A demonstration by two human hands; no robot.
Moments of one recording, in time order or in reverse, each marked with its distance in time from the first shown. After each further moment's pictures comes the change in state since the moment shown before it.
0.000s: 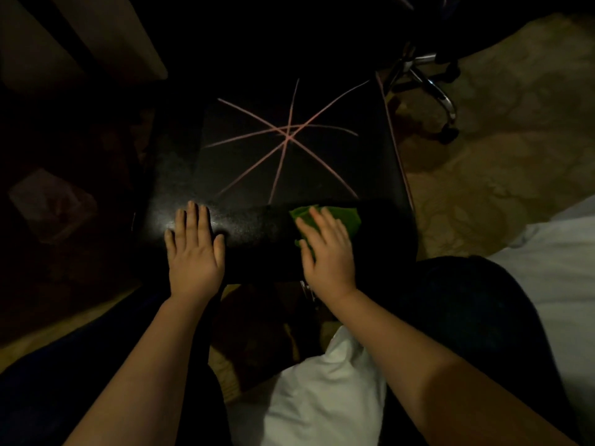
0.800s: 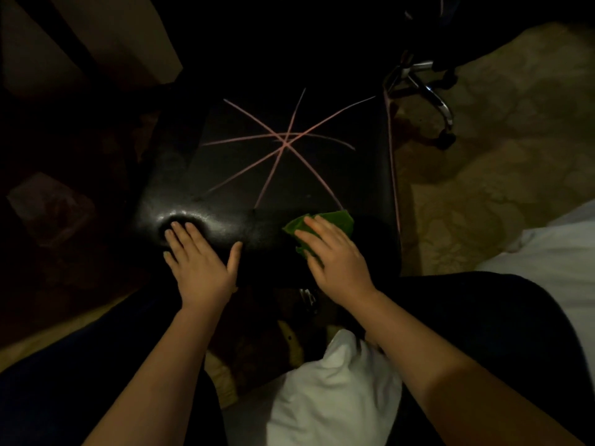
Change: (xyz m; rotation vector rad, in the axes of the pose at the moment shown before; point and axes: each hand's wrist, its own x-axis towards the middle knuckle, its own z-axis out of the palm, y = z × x) left_hand -0.013 0.023 0.004 -0.041 -0.031 -0.202; right_hand 0.003 0.019 -0.026 0.000 -0.197 -0.150
